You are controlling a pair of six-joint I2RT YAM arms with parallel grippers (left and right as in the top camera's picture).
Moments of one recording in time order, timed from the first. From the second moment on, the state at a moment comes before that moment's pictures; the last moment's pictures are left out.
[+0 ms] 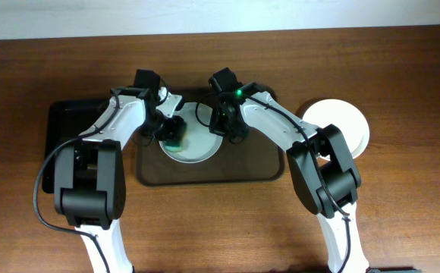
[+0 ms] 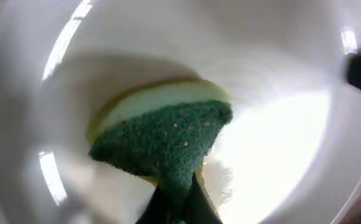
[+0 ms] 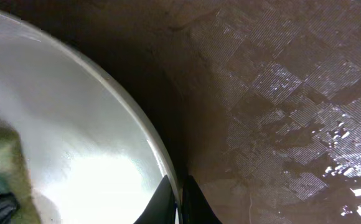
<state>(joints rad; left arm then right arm) -0.14 2.10 1.46 -0.79 0.36 0.17 0.51 2.27 1.74 -0.81 -0.15 0.74</state>
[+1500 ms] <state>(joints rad) 0.05 2.13 1.84 -1.10 0.45 0.09 0.62 1.96 1.72 -1.11 0.60 0.55</state>
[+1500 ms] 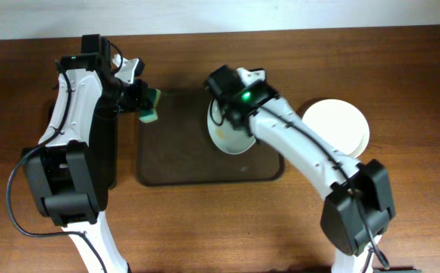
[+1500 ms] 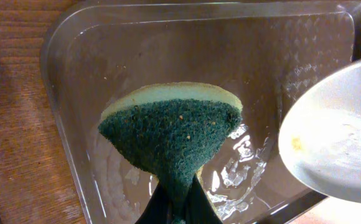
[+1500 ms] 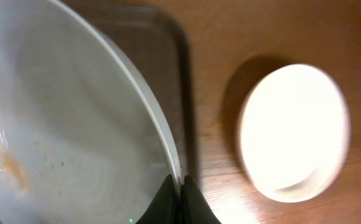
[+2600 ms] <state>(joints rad) 0.05 2.13 1.84 -1.09 0.41 0.09 0.73 1.94 1.72 -1.10 0.63 0.57</state>
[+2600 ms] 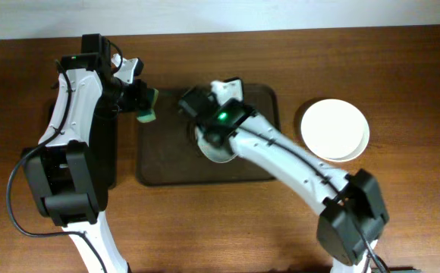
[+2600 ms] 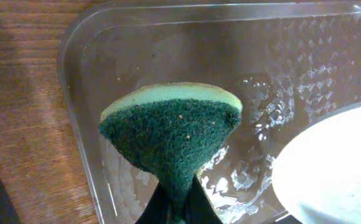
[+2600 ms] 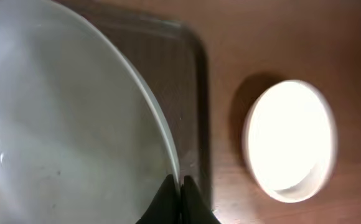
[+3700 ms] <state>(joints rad) 0.05 2.13 1.84 -1.06 0.37 0.09 -0.36 1.77 1.21 -0.76 -0.09 0.35</state>
